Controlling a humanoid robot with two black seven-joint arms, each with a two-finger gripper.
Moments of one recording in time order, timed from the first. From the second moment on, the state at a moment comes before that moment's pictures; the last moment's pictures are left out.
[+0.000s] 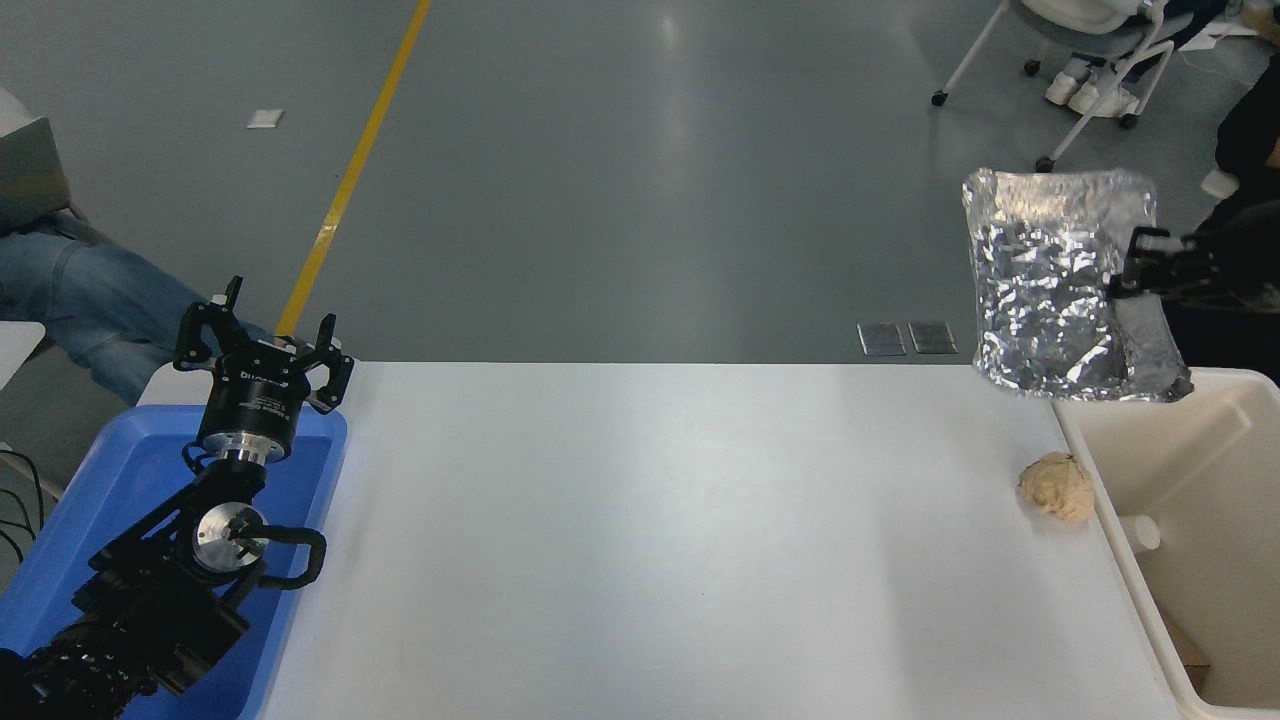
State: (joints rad) left arm -0.61 0.22 -0.90 -0.40 -0.07 -0.57 -0.53; right arm 2.07 -0.85 -1.11 1.24 -0.41 0.45 0.01
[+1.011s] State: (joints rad) left arm -0.61 0.22 -0.90 -0.41 -0.07 -0.57 -0.53; right arm 1.16 -0.70 -0.85 0.31 -0.21 0.35 0.00
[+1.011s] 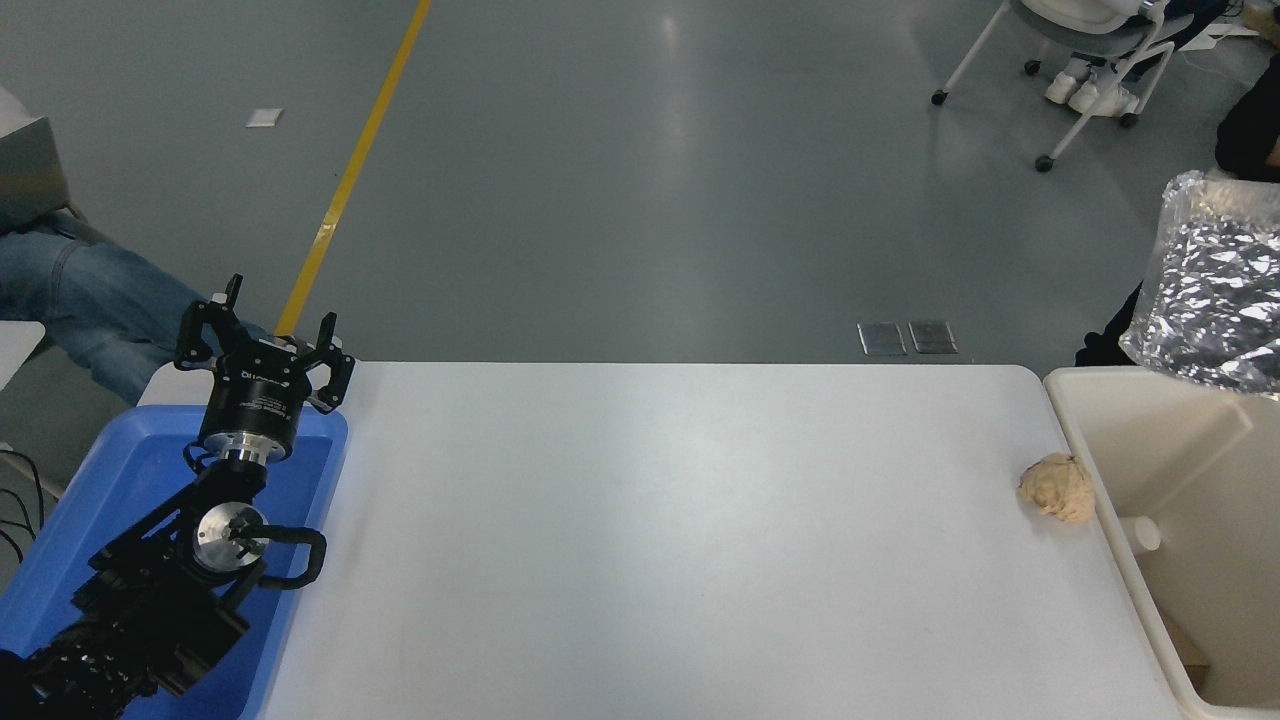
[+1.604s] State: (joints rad) left arm -0.61 0.22 -0.90 -0.40 -0.07 -0.57 -0.53; right arm 0.85 -0.67 -0.76 0.16 -0.09 0.27 -0.01
